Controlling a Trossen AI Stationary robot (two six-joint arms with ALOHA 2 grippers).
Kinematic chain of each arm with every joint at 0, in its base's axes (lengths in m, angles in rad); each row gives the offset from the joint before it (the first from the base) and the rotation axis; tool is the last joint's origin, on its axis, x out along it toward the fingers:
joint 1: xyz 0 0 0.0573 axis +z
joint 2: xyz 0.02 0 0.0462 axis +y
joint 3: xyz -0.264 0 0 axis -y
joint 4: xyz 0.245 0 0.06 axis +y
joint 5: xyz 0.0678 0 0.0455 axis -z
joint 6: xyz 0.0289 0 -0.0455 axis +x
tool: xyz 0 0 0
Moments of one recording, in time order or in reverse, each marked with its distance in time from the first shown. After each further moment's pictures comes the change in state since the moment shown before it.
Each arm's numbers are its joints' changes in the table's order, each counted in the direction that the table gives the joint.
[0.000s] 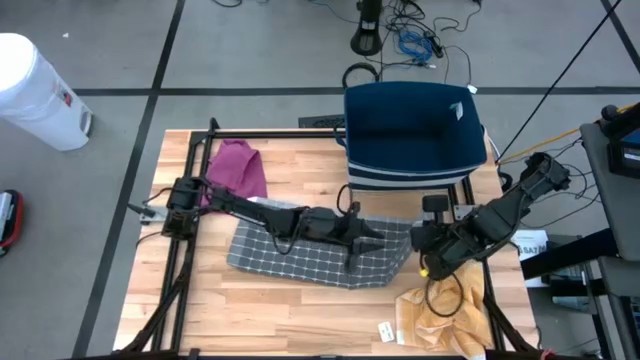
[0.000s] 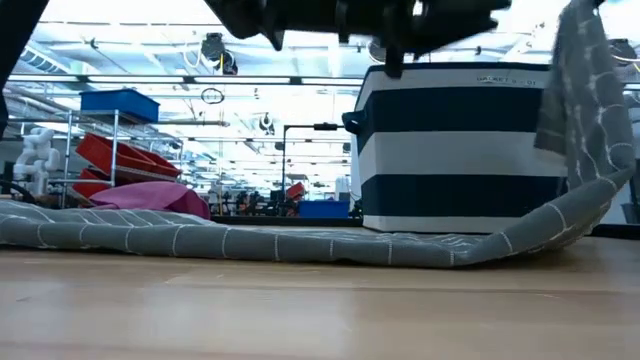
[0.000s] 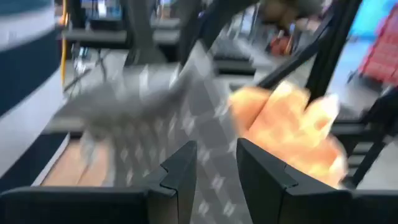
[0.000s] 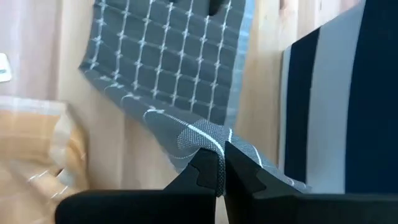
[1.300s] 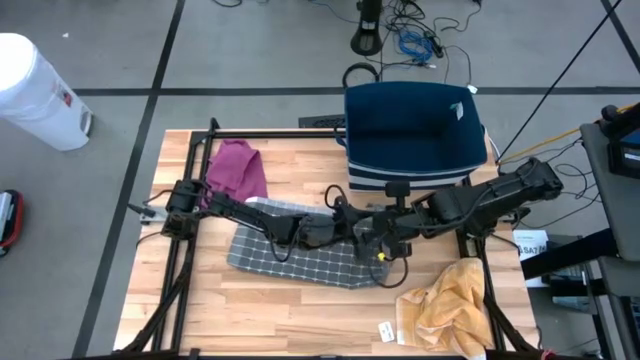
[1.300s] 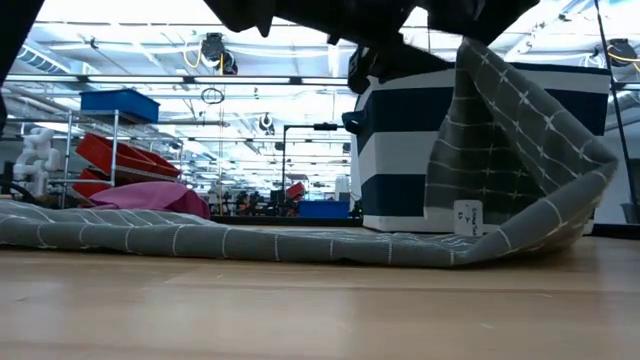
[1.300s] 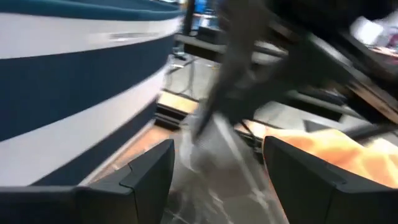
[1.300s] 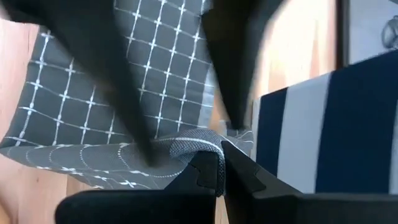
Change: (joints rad) left arm -0.037 0.002 0.000 0.011 -0.474 -0.214; right arm -0.312 0.124 0.000 -0.302 -0.020 -0.370
